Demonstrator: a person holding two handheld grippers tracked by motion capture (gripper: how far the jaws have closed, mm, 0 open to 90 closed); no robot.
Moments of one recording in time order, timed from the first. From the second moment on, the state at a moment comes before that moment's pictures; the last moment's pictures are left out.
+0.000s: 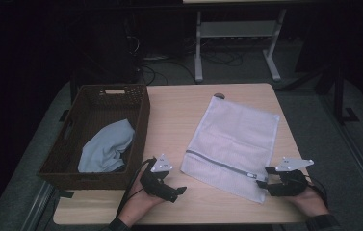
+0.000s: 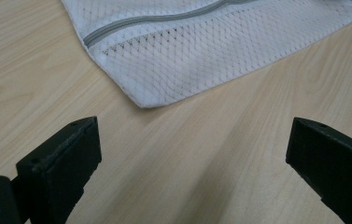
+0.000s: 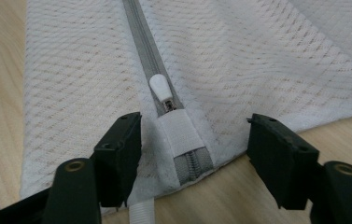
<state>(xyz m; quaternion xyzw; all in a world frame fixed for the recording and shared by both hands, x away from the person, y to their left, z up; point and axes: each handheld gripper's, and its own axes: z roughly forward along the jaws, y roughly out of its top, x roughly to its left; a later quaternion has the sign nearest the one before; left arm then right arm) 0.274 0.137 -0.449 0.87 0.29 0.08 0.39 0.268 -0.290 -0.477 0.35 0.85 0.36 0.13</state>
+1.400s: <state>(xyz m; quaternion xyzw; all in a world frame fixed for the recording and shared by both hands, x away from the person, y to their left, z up) 0.276 0.128 -0.451 0.87 0.27 0.05 0.40 0.271 -0.272 -0.464 0.33 0.85 0.41 0.08</state>
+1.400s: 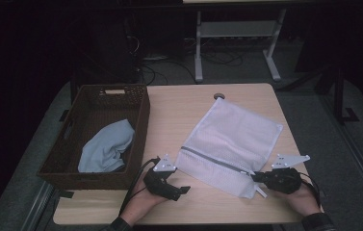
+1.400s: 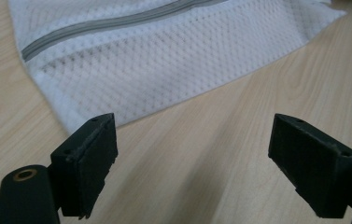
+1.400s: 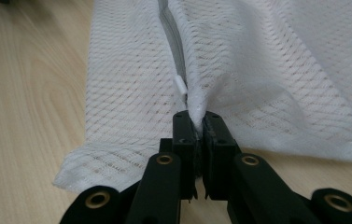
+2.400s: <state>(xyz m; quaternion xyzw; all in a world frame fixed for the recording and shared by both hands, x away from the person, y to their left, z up) 0.281 0.102 -0.447 0.86 0.24 0.00 0.46 0.277 -0.227 -0.444 0.27 0.84 0.46 0.08</state>
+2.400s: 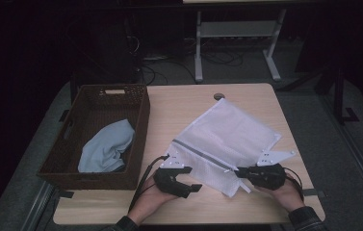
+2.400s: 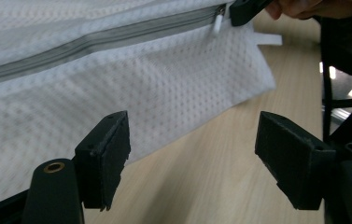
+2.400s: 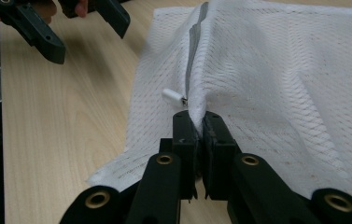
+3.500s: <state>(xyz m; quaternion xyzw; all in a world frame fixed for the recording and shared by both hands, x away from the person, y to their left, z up) 0.286 0.047 -0.442 0.86 0.17 -0.04 0.48 0.266 -0.204 -0.438 0.24 0.85 0.47 0.06</state>
